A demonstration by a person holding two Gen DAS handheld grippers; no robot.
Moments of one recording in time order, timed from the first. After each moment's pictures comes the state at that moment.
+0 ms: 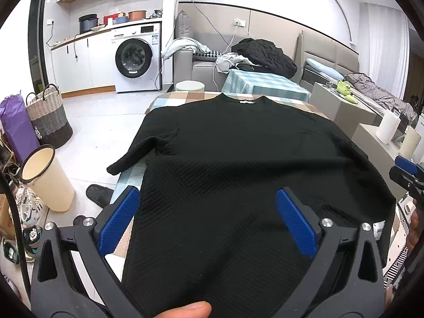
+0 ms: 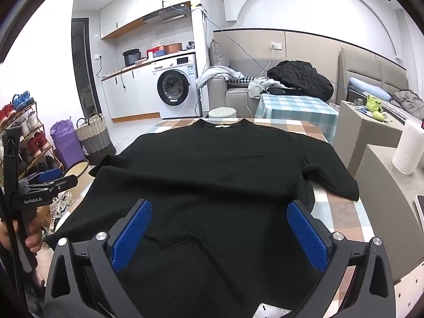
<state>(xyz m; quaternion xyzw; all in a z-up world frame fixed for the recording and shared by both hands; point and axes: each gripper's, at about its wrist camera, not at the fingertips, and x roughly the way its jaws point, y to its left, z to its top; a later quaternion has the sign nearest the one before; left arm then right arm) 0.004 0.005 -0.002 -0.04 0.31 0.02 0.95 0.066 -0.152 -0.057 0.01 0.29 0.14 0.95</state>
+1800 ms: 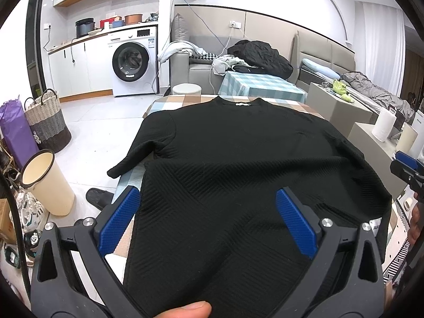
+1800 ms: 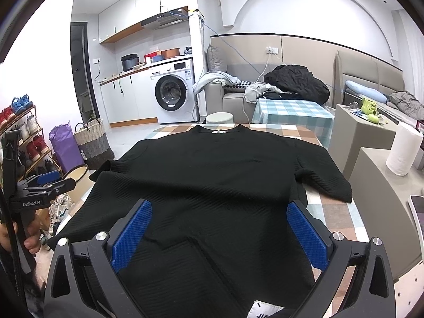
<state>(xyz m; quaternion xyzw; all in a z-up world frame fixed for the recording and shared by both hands) -0.005 0.000 0.004 -0.04 0.30 0.01 0.95 0.057 -0.156 -0.053 0.01 0.28 0.13 0.95</state>
